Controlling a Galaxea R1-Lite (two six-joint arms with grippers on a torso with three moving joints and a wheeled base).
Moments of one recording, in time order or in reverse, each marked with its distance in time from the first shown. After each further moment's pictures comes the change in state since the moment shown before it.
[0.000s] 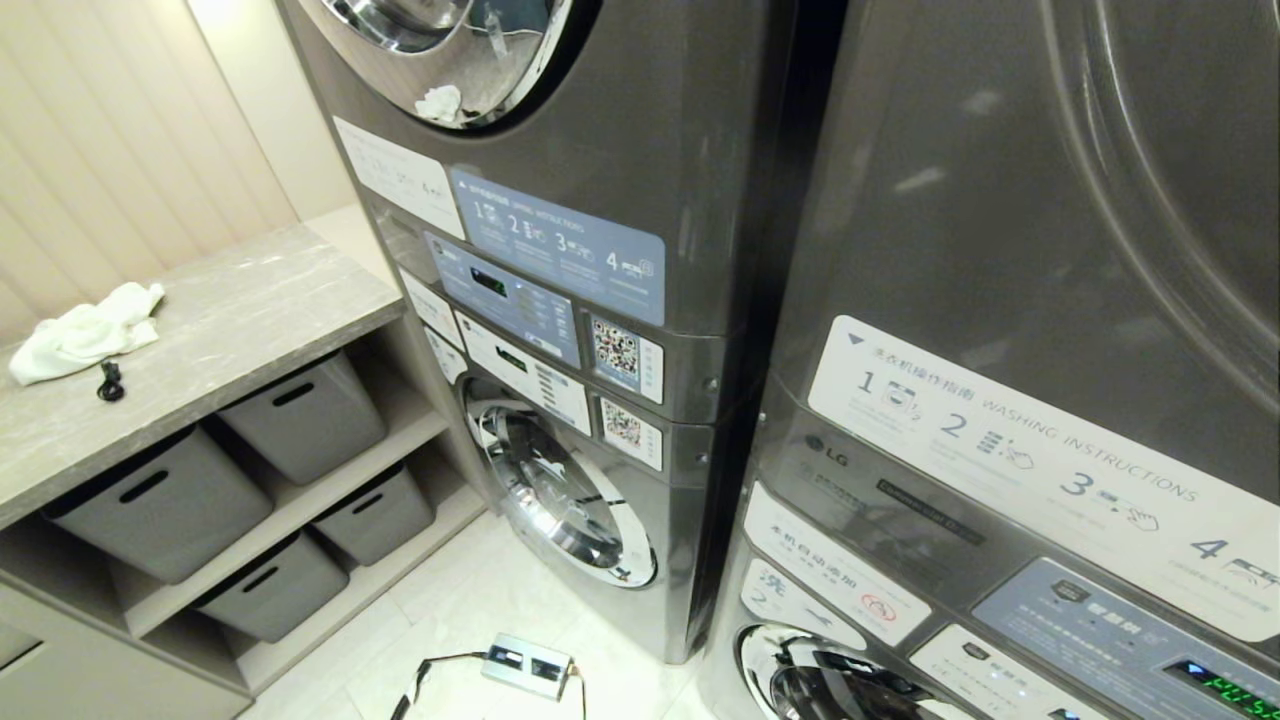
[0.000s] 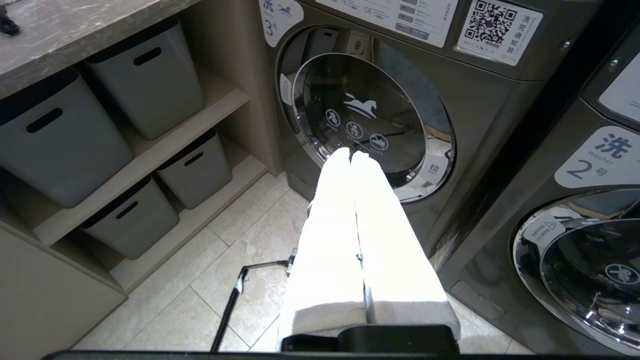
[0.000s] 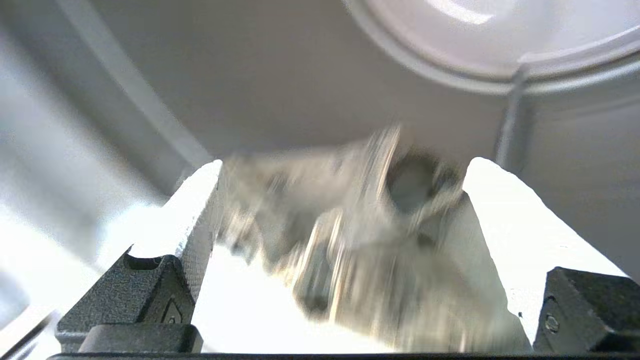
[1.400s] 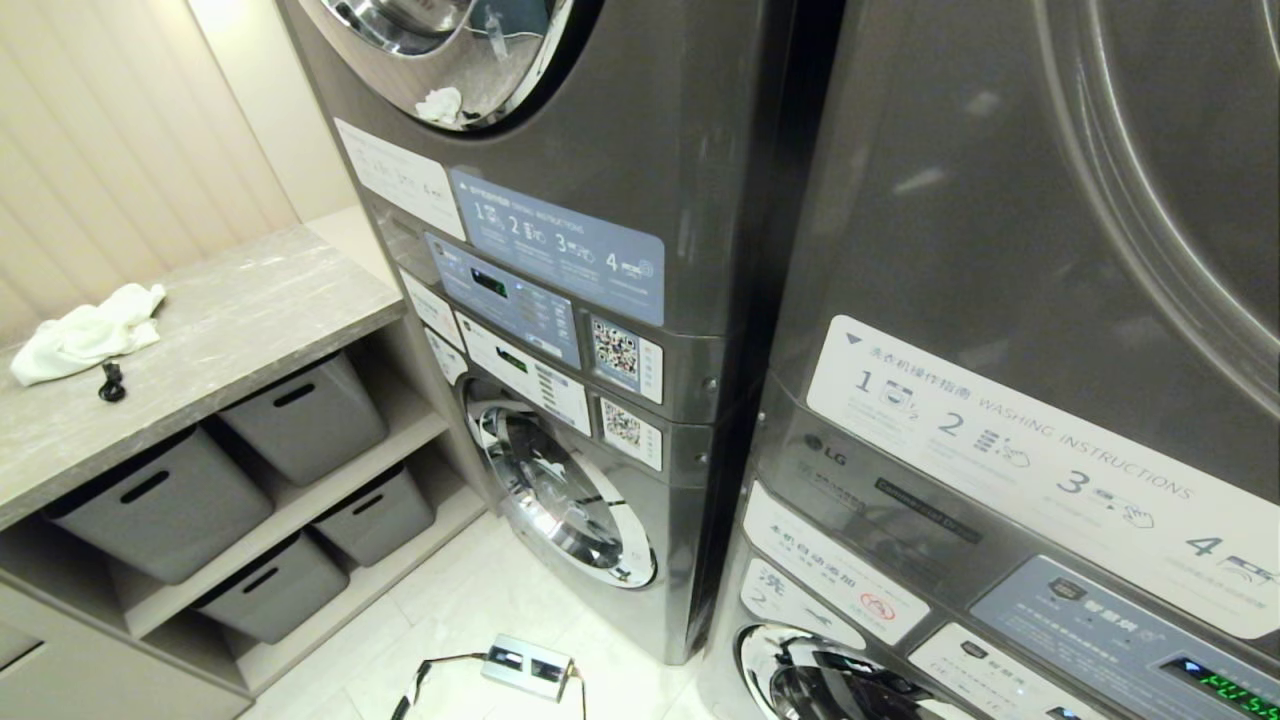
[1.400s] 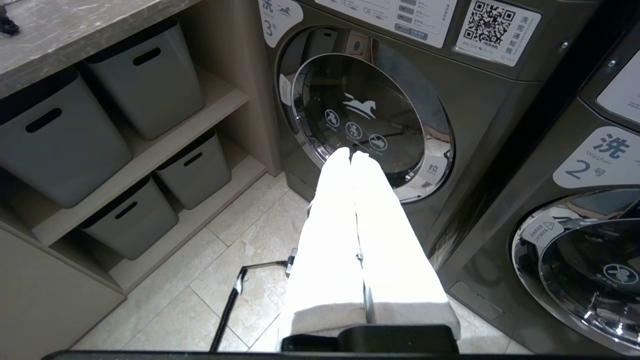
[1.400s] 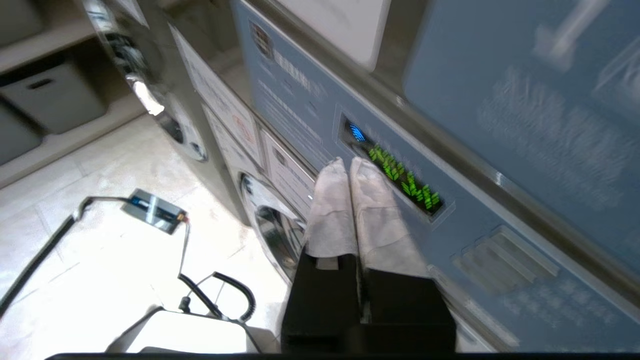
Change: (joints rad) left arm 0.000 0.000 0.000 0.001 0.000 -0.002; right arm -0.001 -0.729 1.492 -0.434 0.287 -0.300
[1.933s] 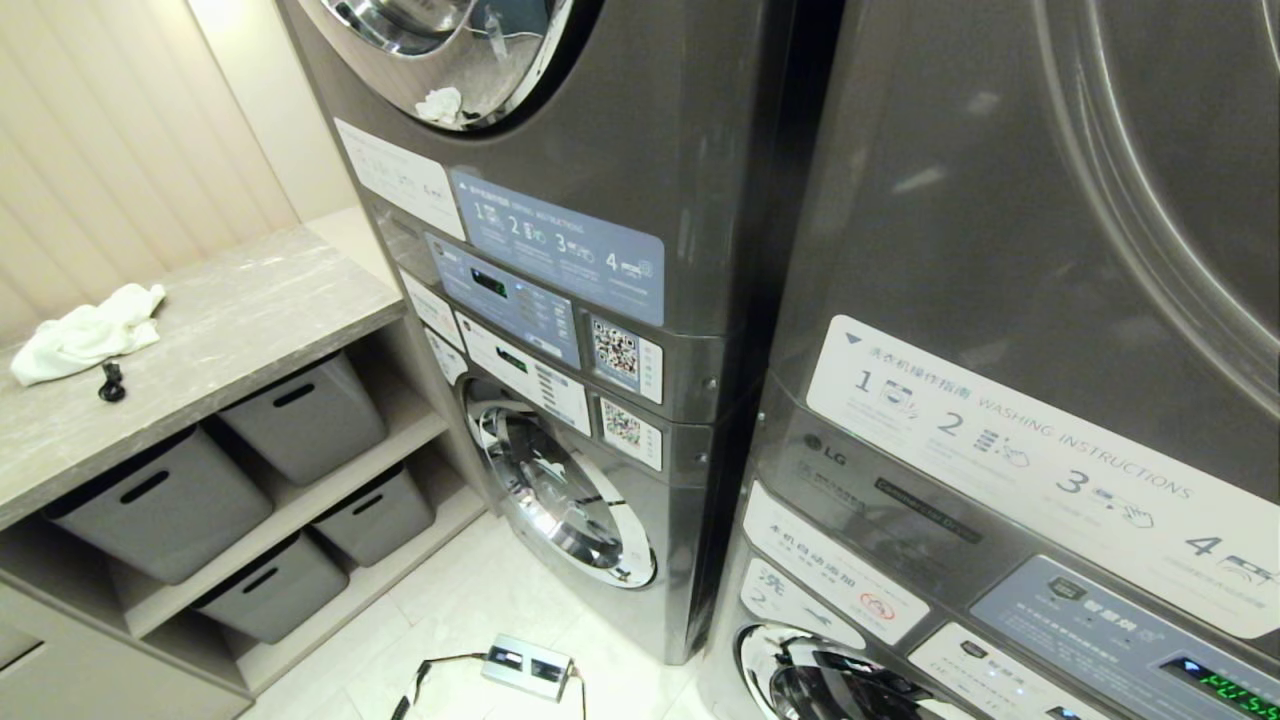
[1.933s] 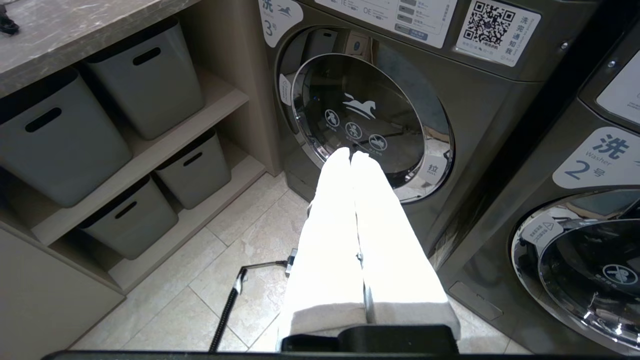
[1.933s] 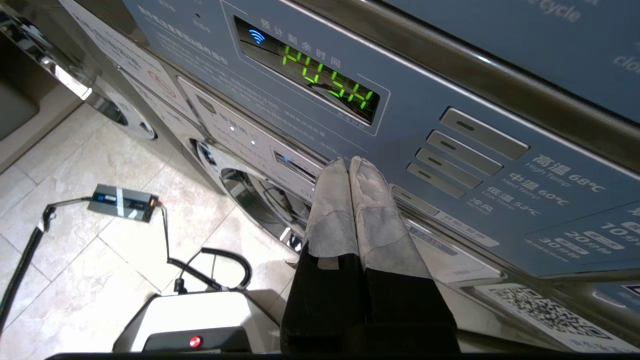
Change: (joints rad) left arm 0.000 0.000 0.000 -0.001 0.002 -0.003; right arm 0.000 0.010 0.082 0.044 -0.211 0.091
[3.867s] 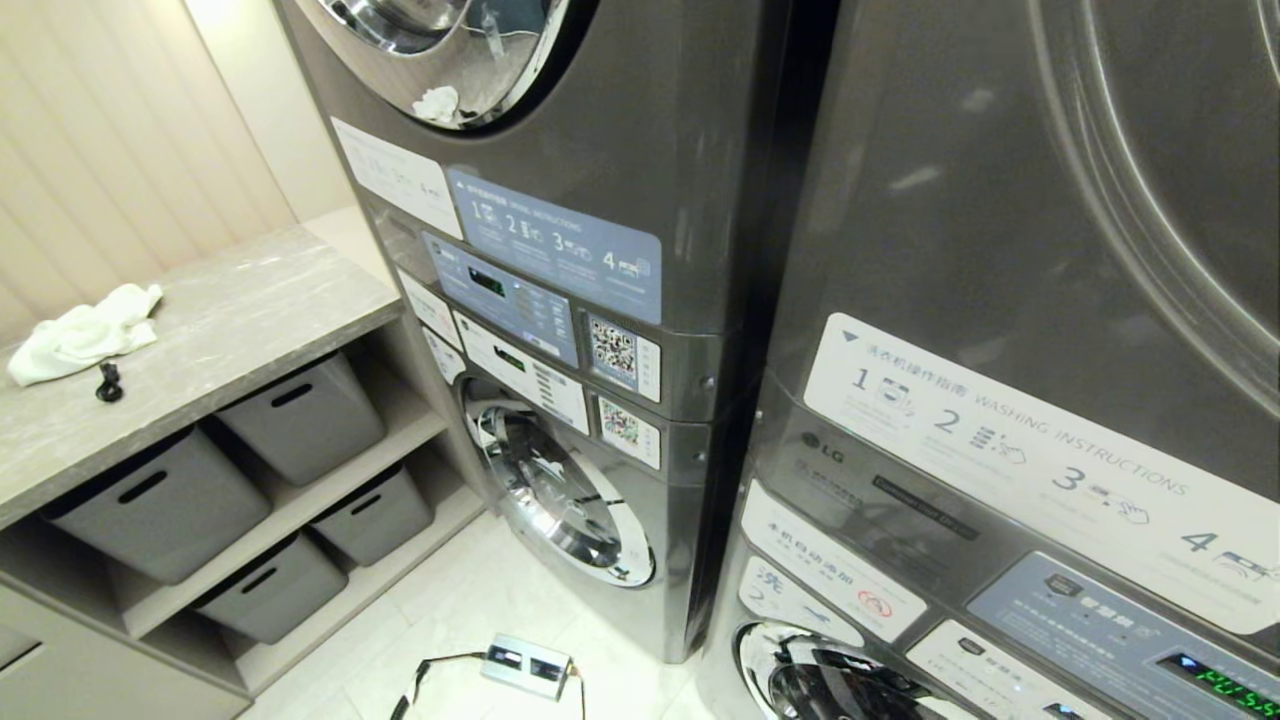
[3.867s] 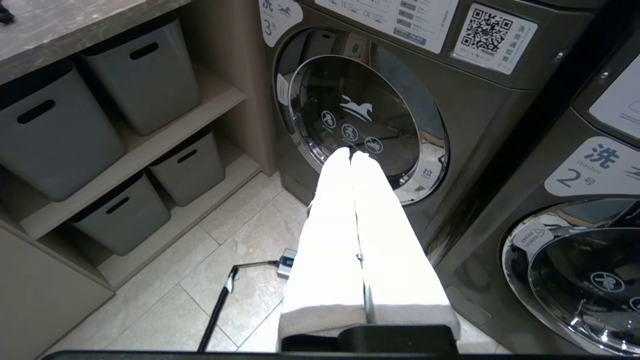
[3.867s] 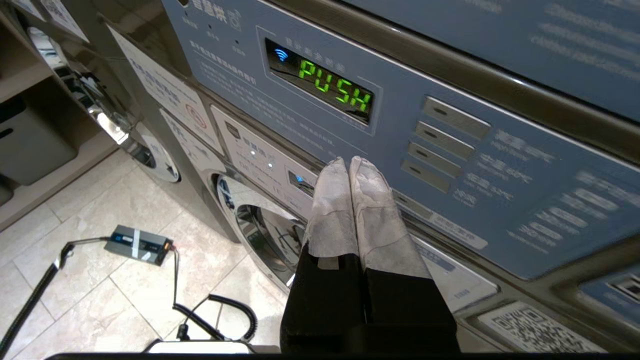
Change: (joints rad) left arm 0.000 0.000 0.000 -0.003 0.009 -0.034; right arm 0.313 -0.283 0.013 0.076 -0.231 0.068
